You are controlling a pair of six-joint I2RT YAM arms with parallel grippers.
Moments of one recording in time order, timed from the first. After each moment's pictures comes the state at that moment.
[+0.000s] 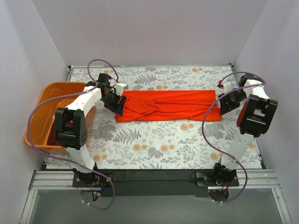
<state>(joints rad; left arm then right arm) -0.17 1.78 1.40 -0.85 0.38 0.38 -0.32 2.01 1.59 -1.09 -0.40 -0.86</state>
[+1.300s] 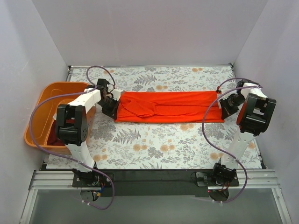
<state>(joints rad) -0.14 1.85 1.30 -0.81 0.36 0.33 -0.32 2.07 1.52 -1.06 -0.37 -0.82</state>
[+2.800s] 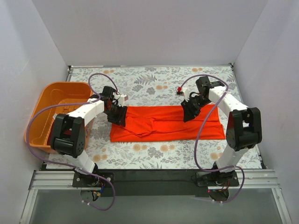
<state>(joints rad) -0.25 1.66 1.07 -0.69 0.35 0.07 0.23 1.72 1.31 -1.02 -0.66 -0.68</state>
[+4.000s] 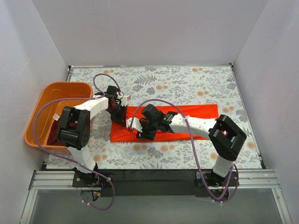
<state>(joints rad) -0.27 1.79 1.14 -0.70 0.37 0.03 0.99 1.72 1.14 -0.33 -0.35 -0.60</state>
